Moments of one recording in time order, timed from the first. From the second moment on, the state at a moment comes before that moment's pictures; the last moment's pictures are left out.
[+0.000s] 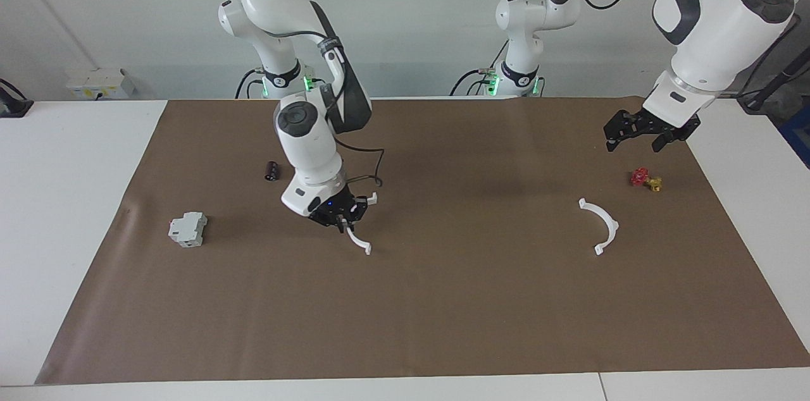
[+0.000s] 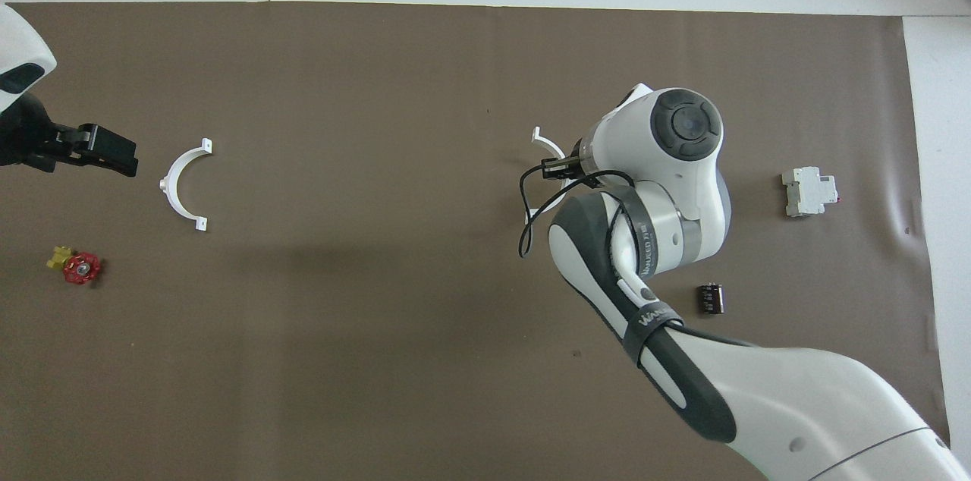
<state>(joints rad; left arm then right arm) 0.04 0.11 -0.07 -1.55 0.03 1.61 0.09 0.50 0.40 -0.11 -1.79 0.18 2.34 0.15</state>
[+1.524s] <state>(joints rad) 0.04 0.11 -0.07 -1.55 0.03 1.61 0.09 0.67 0.49 -0.11 -1.79 0.01 2.46 0.35</state>
